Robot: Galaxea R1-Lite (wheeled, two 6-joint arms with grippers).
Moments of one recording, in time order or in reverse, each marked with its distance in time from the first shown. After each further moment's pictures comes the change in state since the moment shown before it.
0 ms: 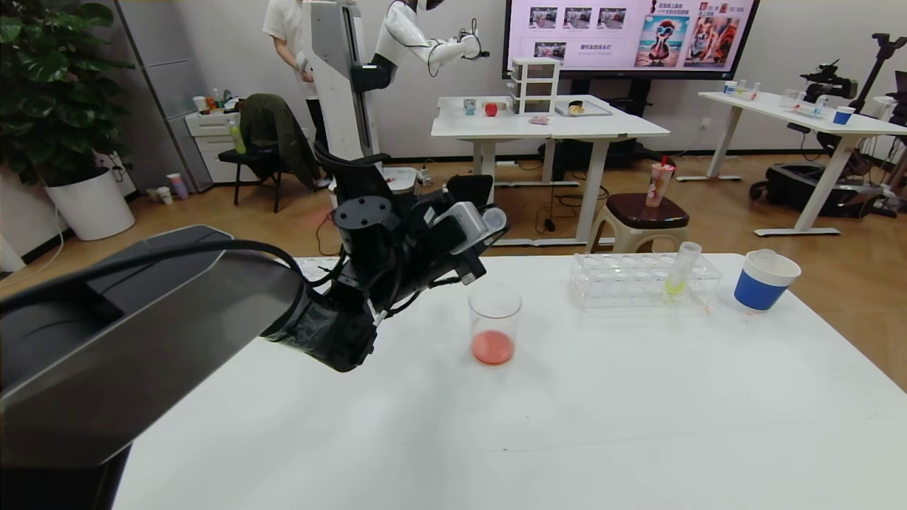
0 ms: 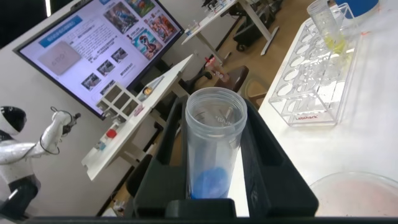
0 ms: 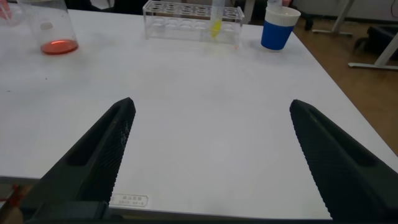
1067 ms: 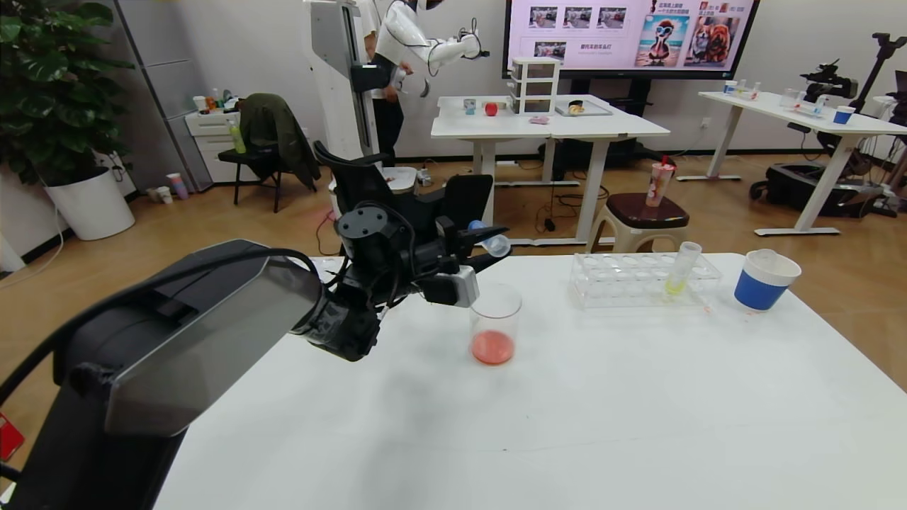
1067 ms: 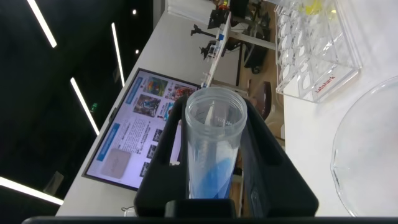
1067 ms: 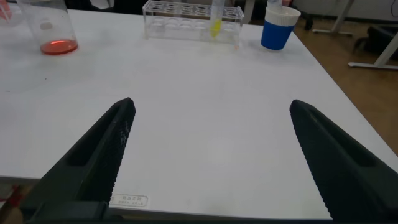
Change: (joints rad) left arm 0.066 0.142 -0.141 -0.031 -0.351 0.510; right arm 0.000 0.000 0.000 0.000 0.000 0.000
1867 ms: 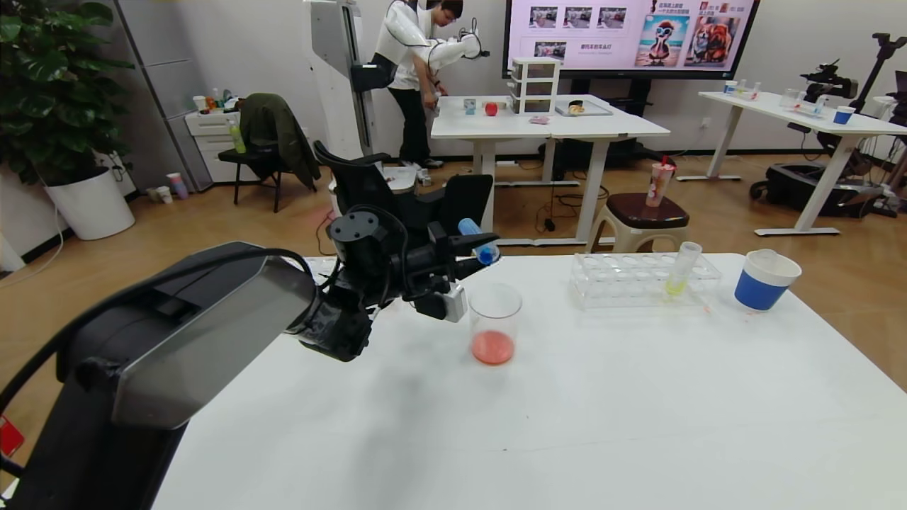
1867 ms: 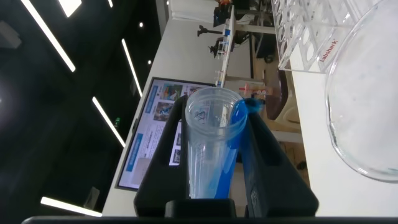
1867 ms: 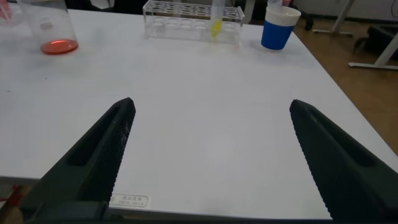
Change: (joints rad) left arm 0.033 0.018 0.009 -0.004 -0.049 0.190; right arm 0.000 0.000 0.000 0.000 0.000 0.000
